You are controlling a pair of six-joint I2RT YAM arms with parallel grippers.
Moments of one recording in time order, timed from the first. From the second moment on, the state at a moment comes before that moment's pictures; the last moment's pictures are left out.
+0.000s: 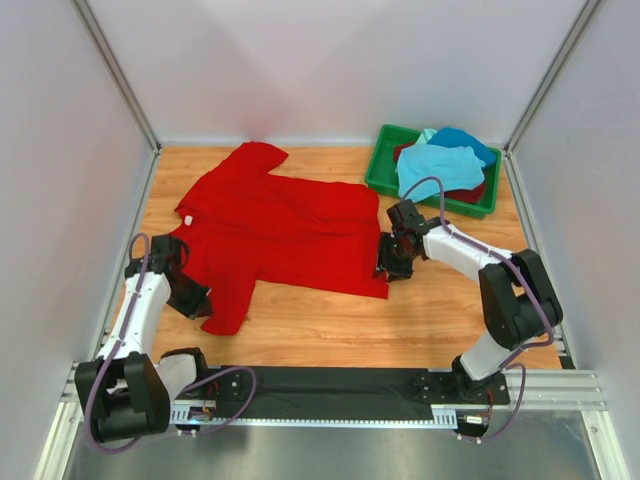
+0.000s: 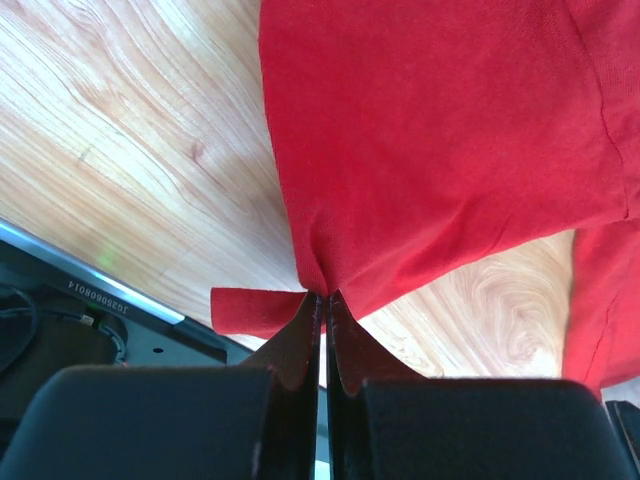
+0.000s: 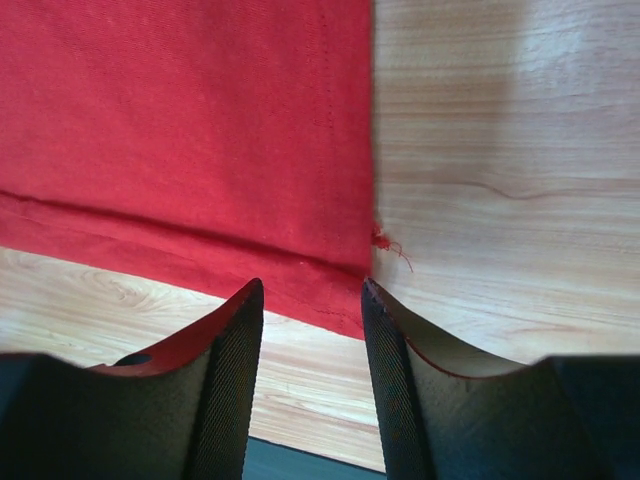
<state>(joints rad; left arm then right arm) 0.15 1.06 0.69 -1.04 0.06 -0.86 0.42 1.63 0.99 -0.59 -0.16 0.60</state>
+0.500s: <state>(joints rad) 0.15 1.06 0.71 -1.05 0.05 -0.83 0.42 1.67 0.97 -0.57 -0.14 0.55</state>
